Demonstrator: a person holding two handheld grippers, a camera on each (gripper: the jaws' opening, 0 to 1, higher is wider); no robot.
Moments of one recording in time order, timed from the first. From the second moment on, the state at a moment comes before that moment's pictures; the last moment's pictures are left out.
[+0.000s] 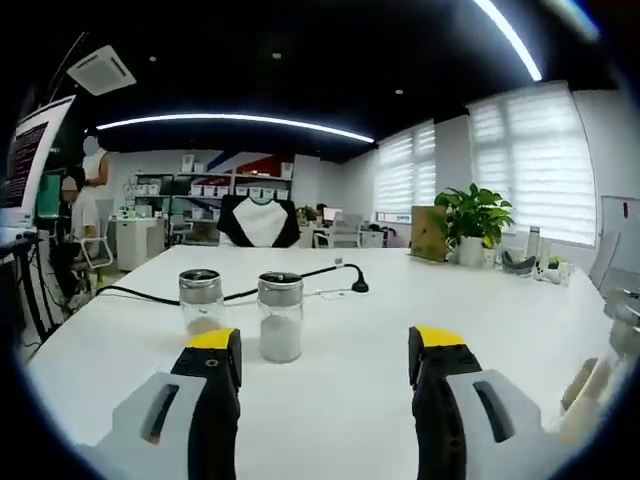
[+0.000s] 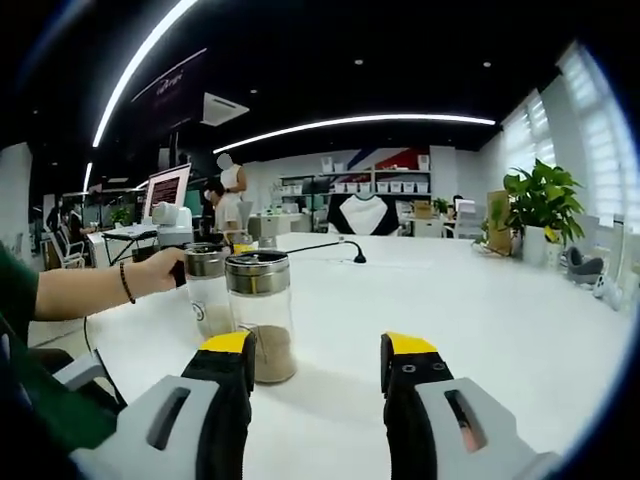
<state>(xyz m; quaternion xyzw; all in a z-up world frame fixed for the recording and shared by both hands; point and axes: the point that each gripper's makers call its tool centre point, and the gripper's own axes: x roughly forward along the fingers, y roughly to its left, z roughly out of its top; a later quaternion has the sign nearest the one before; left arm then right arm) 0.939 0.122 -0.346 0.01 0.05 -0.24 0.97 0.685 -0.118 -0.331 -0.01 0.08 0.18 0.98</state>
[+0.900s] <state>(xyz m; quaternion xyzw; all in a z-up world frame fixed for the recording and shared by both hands) 1.007 0.125 -0.368 0.00 0.07 -0.22 0.97 0.684 -0.118 -0.330 -0.01 0.08 0.18 0.98</state>
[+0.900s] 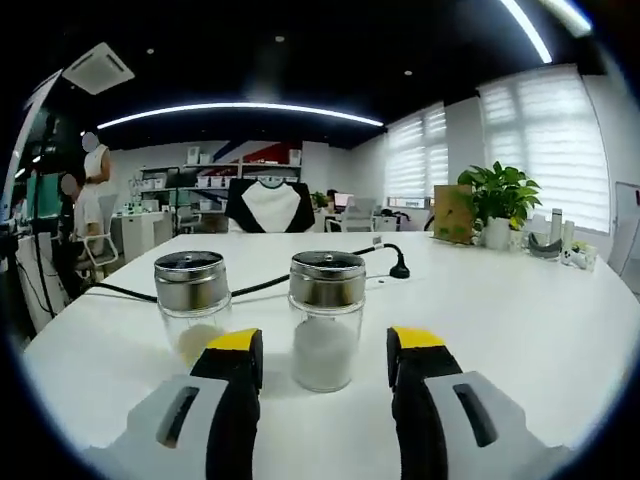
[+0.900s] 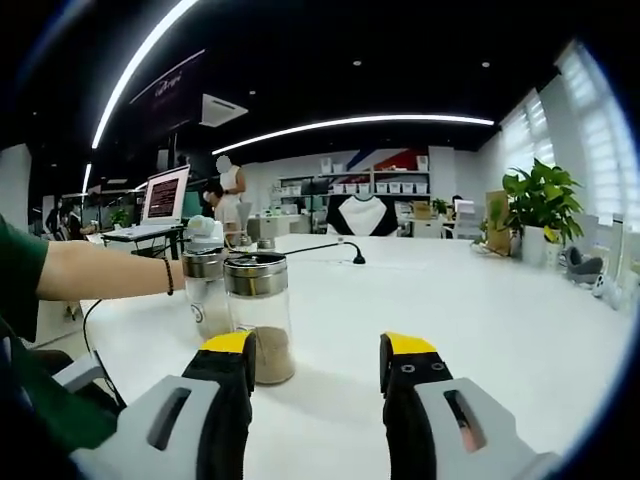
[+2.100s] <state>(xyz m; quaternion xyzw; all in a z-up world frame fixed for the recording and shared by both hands) 1.014 0.122 -0.369 0.06 0.06 -0.24 0.97 0.683 -0.122 -0.329 -0.01 0.08 0.17 0.98</state>
